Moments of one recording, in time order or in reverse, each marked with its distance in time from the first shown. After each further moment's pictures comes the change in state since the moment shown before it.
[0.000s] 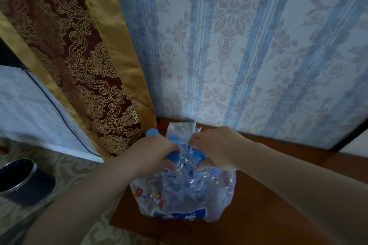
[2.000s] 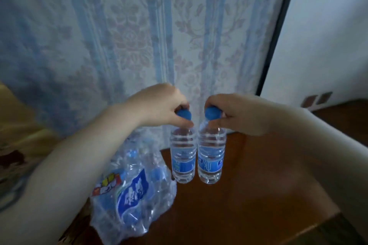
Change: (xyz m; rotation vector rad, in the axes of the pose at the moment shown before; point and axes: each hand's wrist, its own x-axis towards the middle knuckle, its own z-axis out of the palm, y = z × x) left_hand 0.121 0.127 -0.155 0.195 0.201 0.730; right_hand -0.153 0.061 -0.098 0.290 0.233 0.708
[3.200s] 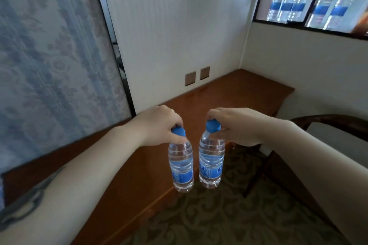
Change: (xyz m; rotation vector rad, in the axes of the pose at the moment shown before) left_hand 0.240 0.391 0.120 -0.209 -0.088 0.267; right_hand -0.384 0.285 -0.007 -0.057 -0.133 0.448
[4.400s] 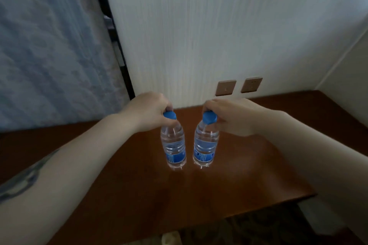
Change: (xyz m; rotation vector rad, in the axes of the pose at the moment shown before) left_hand 0.217 -0.120 0.048 0.016 0.018 -0.632; right_hand 0.280 0.216 0.011 -0.020 -0.094 -0.495
